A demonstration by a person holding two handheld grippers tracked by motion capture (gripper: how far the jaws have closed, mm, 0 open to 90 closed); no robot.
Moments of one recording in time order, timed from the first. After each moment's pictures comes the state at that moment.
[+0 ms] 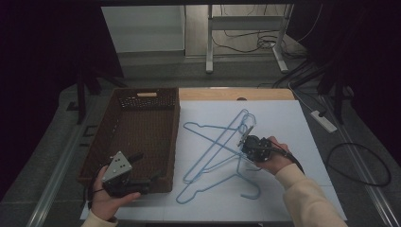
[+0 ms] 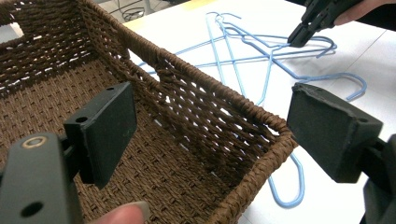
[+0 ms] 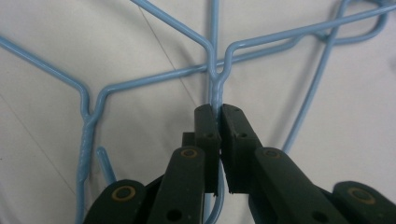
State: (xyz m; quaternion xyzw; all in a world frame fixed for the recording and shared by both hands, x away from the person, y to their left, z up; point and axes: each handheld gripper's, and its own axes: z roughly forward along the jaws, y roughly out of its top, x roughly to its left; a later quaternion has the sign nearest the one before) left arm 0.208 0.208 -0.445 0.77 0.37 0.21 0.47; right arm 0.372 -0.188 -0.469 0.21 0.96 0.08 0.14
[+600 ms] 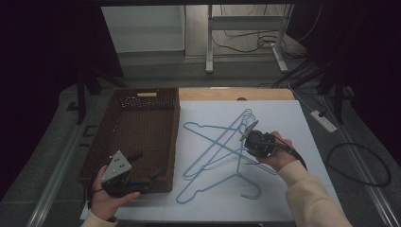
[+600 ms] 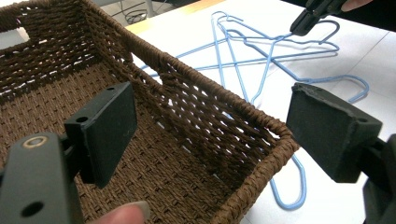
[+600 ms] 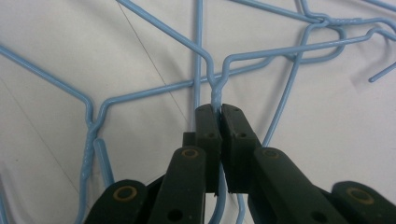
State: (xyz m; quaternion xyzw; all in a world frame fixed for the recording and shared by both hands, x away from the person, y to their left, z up) left arm 0.207 0.208 -0.442 0.77 0.37 0.22 0.47; right arm 0.373 -0.193 -0.447 0.21 0.96 0.11 0.15
